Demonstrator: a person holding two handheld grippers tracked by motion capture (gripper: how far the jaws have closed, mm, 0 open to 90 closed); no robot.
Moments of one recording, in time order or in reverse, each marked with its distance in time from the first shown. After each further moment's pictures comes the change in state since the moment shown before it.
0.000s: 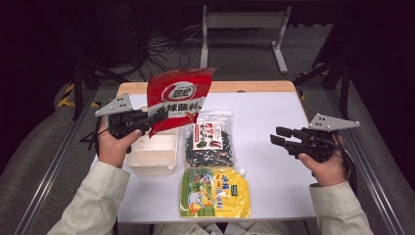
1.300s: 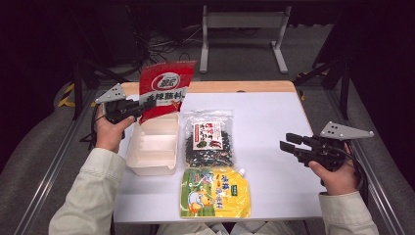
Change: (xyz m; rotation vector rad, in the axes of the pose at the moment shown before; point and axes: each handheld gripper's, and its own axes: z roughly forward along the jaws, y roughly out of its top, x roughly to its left) left arm 0.076 -0.033 0.009 0.030 0.100 -0.013; right arm -0.001 -0.018 -0.023 -0.005 -0.035 0.043
